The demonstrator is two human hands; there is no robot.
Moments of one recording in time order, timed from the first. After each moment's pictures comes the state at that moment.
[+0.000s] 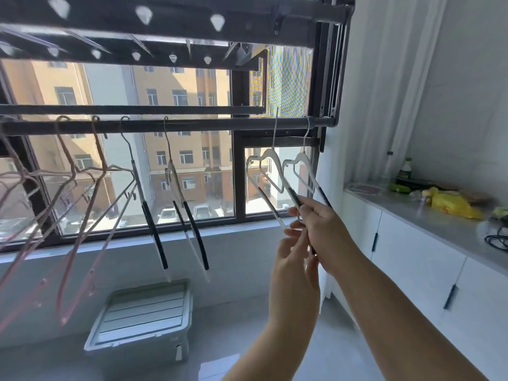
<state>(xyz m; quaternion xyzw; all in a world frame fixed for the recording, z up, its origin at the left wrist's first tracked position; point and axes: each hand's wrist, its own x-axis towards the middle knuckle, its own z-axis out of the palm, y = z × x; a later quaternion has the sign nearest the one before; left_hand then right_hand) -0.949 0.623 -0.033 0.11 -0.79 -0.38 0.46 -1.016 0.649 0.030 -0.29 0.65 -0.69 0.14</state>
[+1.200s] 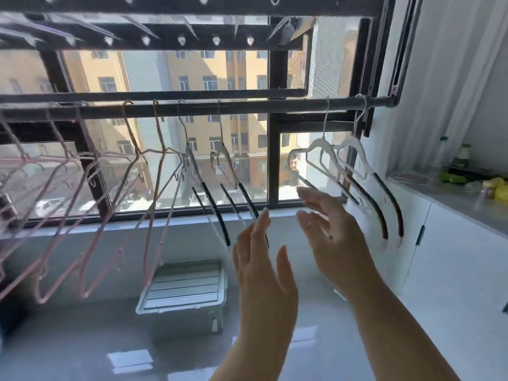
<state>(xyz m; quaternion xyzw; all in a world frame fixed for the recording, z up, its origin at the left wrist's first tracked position) -0.849 0.569 -0.033 0.20 -0.73 -0.23 0.61 -0.933 0.622 0.014 -0.46 0.68 -0.57 -0.04</state>
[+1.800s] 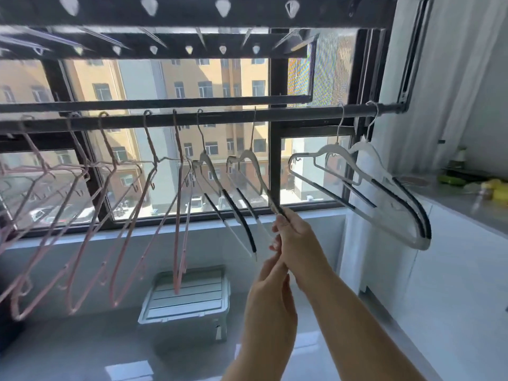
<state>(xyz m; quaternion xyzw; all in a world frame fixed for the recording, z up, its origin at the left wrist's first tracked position) -0.827 0.538 -0.060 0.18 -0.82 -0.29 0.46 -0.898 0.552 0.010 -0.33 0.65 -0.66 0.18</state>
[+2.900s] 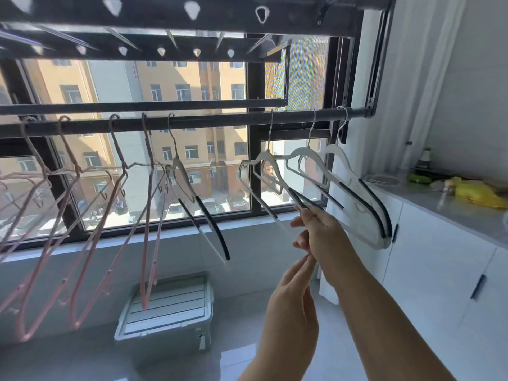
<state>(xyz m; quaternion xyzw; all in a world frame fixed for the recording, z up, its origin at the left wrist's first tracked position) -0.853 0.571 -0.052 0.10 -0.85 -0.37 0.37 -0.949 0.592 0.016 -0.29 0.68 -0.66 0.11</state>
